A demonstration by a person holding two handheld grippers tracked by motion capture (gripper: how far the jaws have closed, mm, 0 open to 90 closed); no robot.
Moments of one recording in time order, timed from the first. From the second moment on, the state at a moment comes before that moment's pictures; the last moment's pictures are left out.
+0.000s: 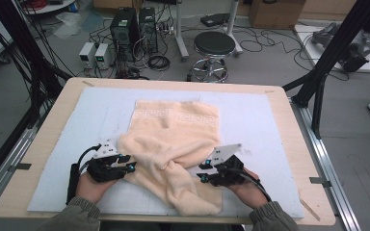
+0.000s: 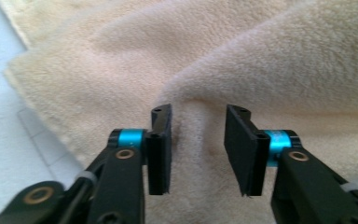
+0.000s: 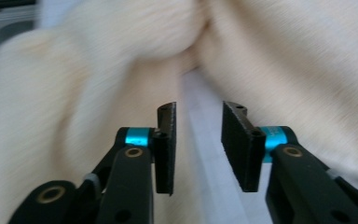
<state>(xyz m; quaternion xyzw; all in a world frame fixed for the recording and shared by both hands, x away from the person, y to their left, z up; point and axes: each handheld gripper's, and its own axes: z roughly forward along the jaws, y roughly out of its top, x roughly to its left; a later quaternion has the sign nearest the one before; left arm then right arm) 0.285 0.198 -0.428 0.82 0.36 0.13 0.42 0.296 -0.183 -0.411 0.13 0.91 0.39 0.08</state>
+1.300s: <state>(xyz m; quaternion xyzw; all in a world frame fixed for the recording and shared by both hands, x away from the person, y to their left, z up) 0.310 0.193 -0.408 0.82 0.35 0.16 0.42 0.339 -0.235 -0.392 0.24 0.88 0.39 0.12</state>
